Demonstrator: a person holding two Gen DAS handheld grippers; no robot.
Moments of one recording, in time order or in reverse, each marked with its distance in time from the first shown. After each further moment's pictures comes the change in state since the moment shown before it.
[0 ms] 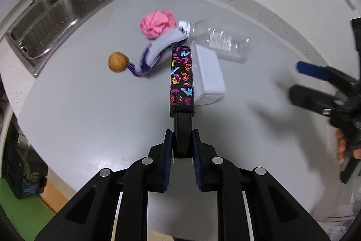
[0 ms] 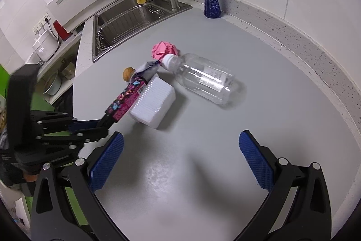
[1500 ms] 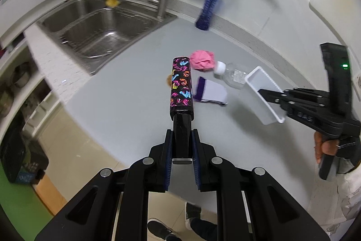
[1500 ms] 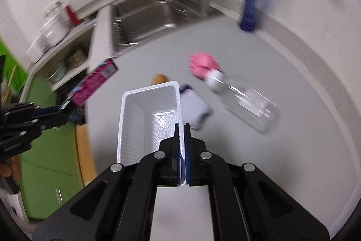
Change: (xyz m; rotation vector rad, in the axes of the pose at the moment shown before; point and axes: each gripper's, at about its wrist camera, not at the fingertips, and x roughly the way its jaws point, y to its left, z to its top) left arm -0.095 0.073 -0.035 -0.139 -0.174 0.030; right arm 0.014 0.084 0.032 -0.148 0.014 0.023
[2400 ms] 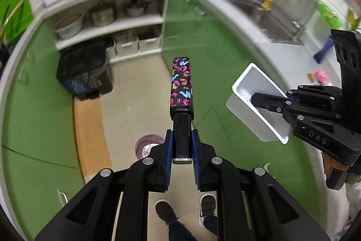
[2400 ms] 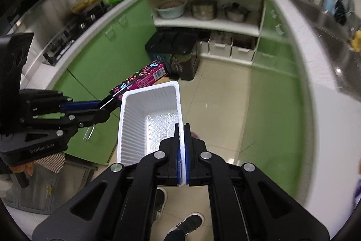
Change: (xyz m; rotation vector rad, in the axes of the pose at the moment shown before) left arm -0.106 0.218 -0.231 -0.539 -0.058 0.371; right arm 0.116 0.378 -0.060 -0.624 0.138 0.428
